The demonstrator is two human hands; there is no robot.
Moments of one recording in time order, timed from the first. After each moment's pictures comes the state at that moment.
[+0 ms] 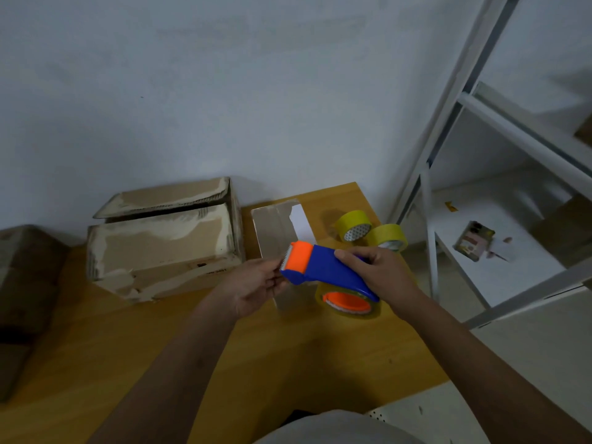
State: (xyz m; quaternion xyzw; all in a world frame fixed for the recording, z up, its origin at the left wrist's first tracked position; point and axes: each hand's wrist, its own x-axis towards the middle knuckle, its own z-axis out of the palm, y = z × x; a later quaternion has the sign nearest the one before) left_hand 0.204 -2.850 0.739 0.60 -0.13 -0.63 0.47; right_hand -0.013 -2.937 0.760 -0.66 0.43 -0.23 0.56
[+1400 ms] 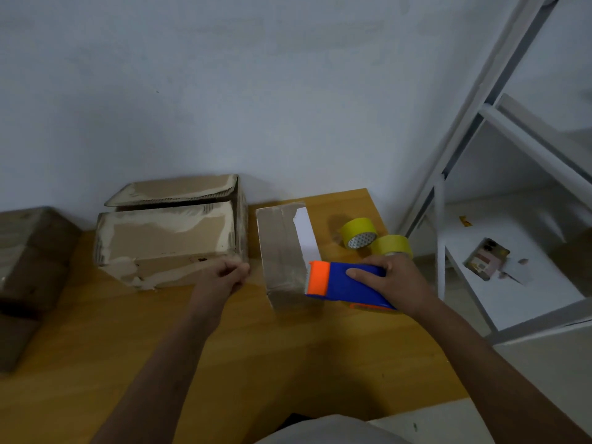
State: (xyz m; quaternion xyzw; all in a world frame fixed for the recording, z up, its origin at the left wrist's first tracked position) left_hand 0.233 -2.810 0.705 0.70 -0.25 -0.39 0.55; right_hand -0.045 -2.982 0.740 -0.81 0.40 -0.13 0.41
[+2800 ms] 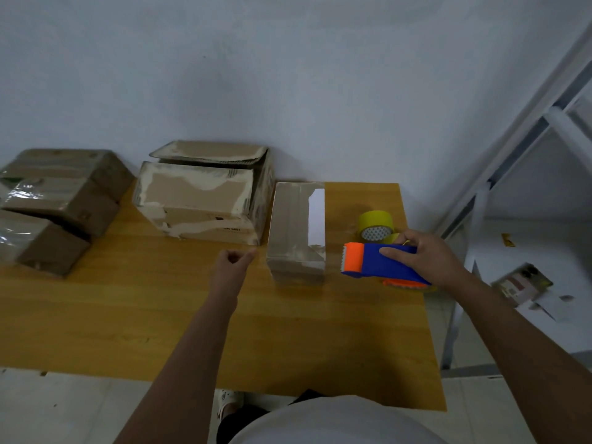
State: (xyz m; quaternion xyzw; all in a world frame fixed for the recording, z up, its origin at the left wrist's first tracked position) left_hand 0.167 -2.806 0.666 0.81 -0.03 -0.24 0.54; right_hand -0.085 -3.077 0.718 -0.85 0.35 -0.07 0.38
